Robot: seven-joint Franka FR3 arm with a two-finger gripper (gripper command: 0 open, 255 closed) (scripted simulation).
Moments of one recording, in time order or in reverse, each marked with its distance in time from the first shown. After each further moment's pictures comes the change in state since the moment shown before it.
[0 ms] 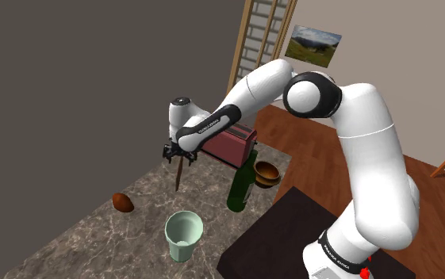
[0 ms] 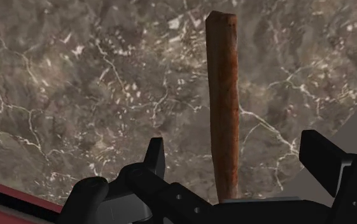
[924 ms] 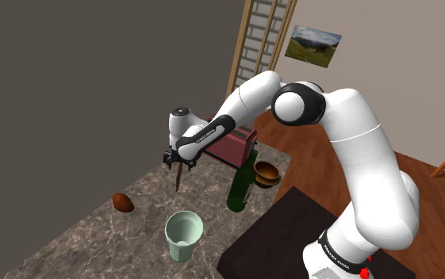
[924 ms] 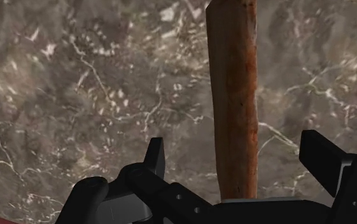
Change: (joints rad) arm 0.010 0.112 -0.028 0.066 -0.018 0.050 0.015
